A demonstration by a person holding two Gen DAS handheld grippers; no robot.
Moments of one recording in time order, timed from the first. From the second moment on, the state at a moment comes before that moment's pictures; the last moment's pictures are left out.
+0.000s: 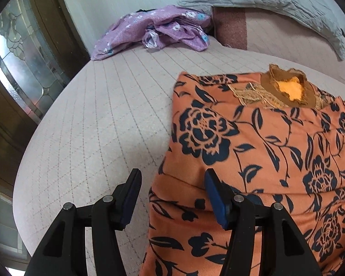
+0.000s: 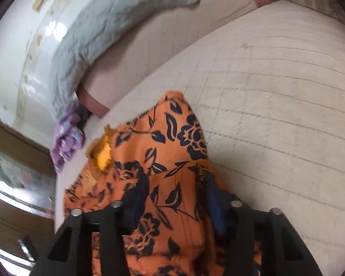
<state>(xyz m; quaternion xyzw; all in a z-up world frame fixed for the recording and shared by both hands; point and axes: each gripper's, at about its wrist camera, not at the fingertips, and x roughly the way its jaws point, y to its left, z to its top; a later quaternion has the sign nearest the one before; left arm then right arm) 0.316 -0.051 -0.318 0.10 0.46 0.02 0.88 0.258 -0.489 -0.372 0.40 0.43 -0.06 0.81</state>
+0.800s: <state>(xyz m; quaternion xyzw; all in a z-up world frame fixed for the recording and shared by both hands) 0.311 -0.085 -0.322 0.14 0.43 -0.03 0.89 0.255 -0.445 -0.336 0.34 0.40 -0.01 0.85</state>
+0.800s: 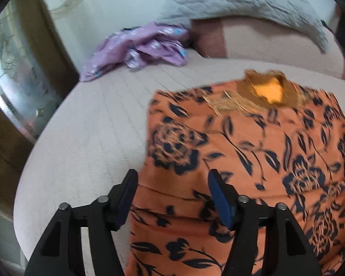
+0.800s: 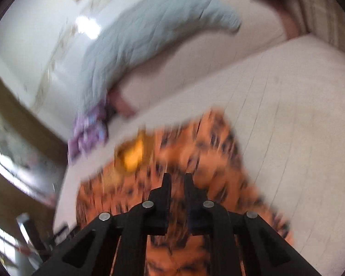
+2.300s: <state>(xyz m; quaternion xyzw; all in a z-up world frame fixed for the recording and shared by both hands) 0.092 -0.052 -0.140 0.09 0.24 -0.06 0.97 0.009 -0.411 -0.253 0.34 0.26 -0.01 0.90</state>
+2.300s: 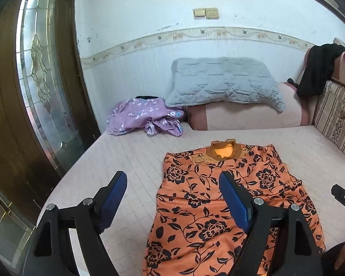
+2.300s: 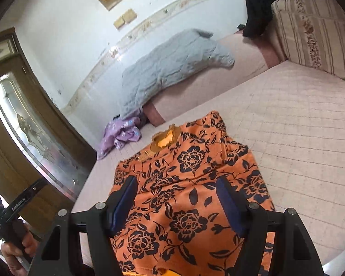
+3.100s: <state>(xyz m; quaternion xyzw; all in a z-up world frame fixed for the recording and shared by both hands) 0.123 0.051 -0.322 -0.07 0.53 -0.03 0.84 -0.023 -0.473 -0.355 0.43 0.43 -0.07 0.79</state>
